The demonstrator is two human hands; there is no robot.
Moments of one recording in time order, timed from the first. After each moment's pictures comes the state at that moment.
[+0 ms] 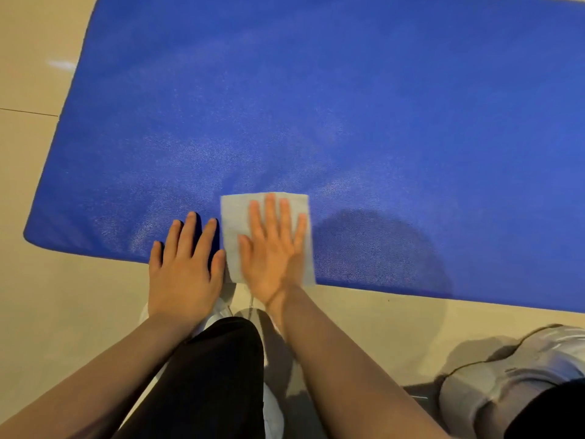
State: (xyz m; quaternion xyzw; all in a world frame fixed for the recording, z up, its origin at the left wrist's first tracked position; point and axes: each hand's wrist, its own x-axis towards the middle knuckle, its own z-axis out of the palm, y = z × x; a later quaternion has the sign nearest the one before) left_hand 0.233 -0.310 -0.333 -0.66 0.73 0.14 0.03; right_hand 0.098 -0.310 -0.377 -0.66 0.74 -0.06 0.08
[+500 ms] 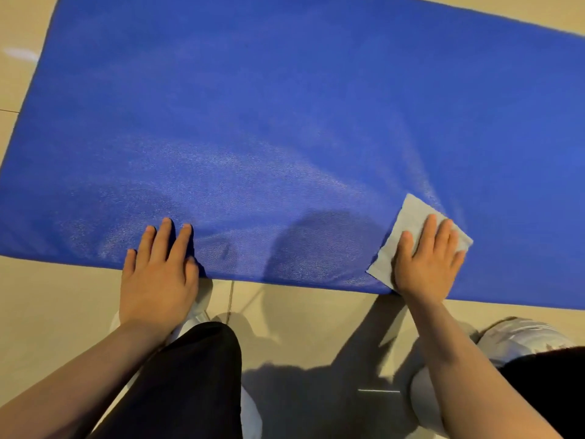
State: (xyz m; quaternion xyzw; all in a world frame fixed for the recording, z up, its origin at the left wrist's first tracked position) left_hand 0.232 -0.313 -0.328 -0.67 0.72 0.18 0.05; right_hand -0.147 -0.247 -0.364 -0.37 0.92 -0.02 0.10
